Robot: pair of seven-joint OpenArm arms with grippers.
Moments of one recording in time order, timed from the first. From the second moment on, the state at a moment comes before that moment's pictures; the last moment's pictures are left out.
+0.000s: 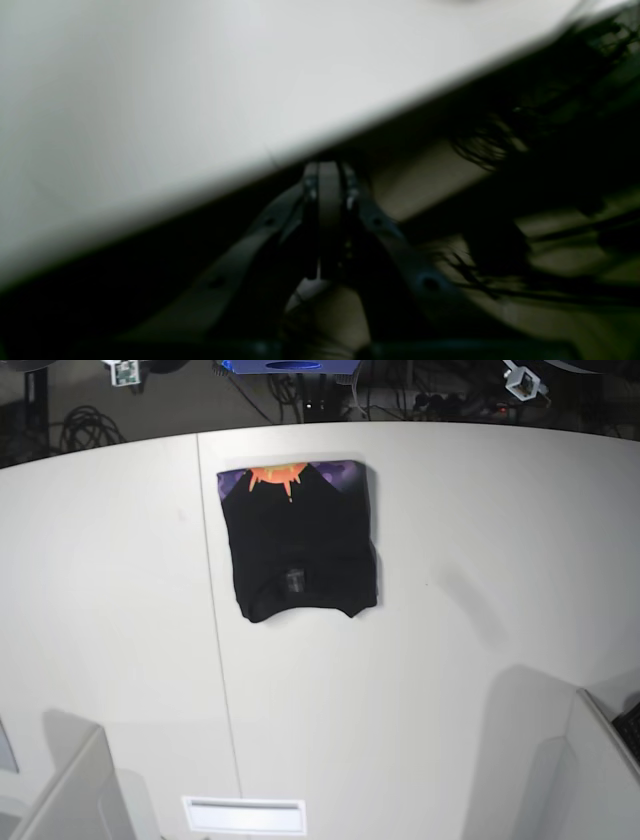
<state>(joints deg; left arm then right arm) 49.1 -27.2 -3.9 69.7 -1.0 -31.7 -39.8 -65.0 12.8 0.7 101.9 1.5 -8.9 0.5</state>
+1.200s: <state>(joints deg) 7.3 -12.0 3.4 7.5 -1.1 -31.4 -26.3 -12.3 7.3 -15.5 10.9 14.8 17.7 3.2</state>
